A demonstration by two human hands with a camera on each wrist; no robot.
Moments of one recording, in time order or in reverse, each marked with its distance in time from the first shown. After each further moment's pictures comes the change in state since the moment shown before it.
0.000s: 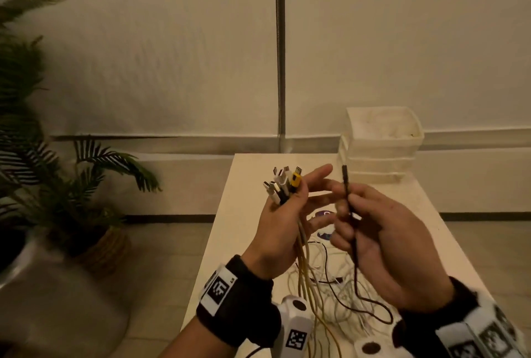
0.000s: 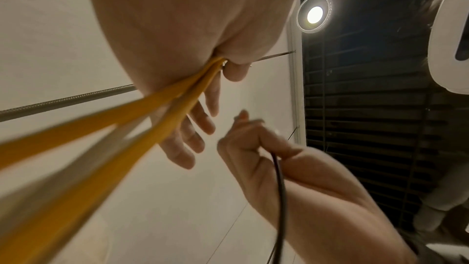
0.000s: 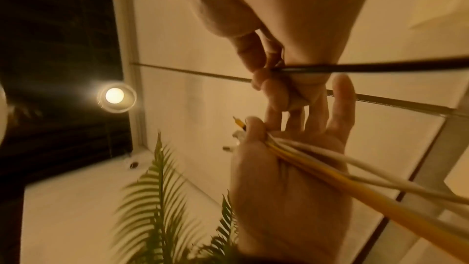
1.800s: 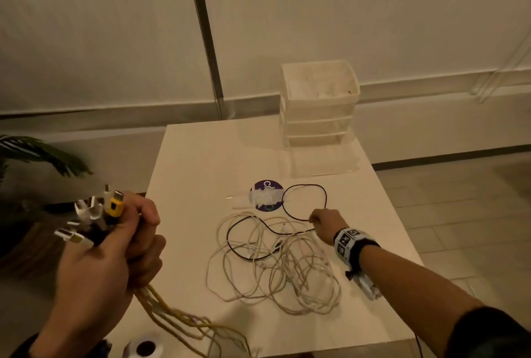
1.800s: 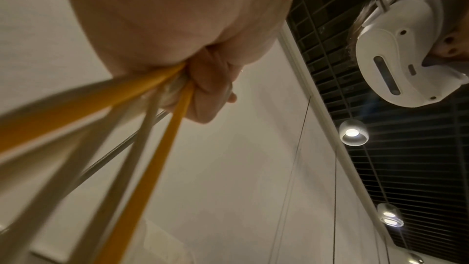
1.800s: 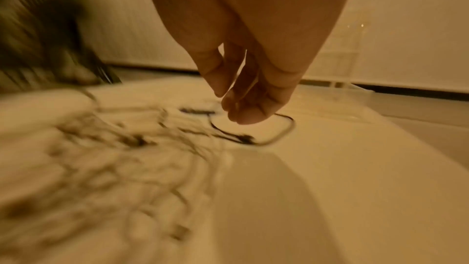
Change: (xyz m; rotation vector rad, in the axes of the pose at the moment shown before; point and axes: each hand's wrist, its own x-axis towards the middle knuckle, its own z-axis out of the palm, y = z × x) left_hand -0.017 -0.004 -0.016 0.491 0.315 0.033; right_hand 0.147 0.130 -0.307 -1.602 0.060 0.367
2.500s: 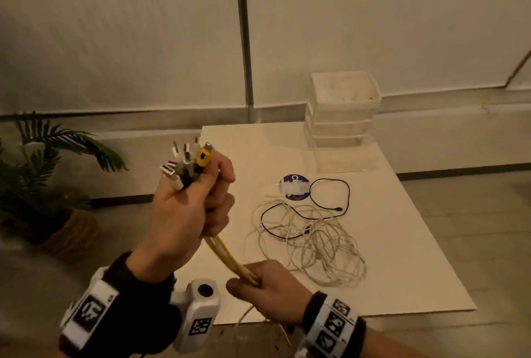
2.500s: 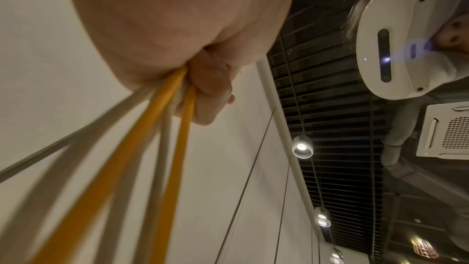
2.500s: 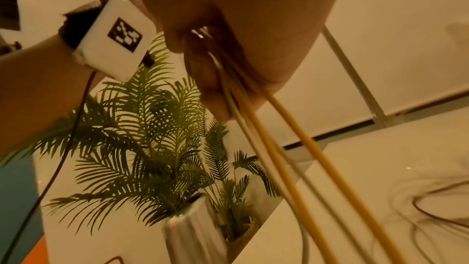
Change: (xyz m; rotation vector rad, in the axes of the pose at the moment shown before) left_hand -0.049 0.028 -0.043 -0.263 -0.303 0.131; right_hand -0.256 -0.224 0.047 0.496 -0.293 -0.512
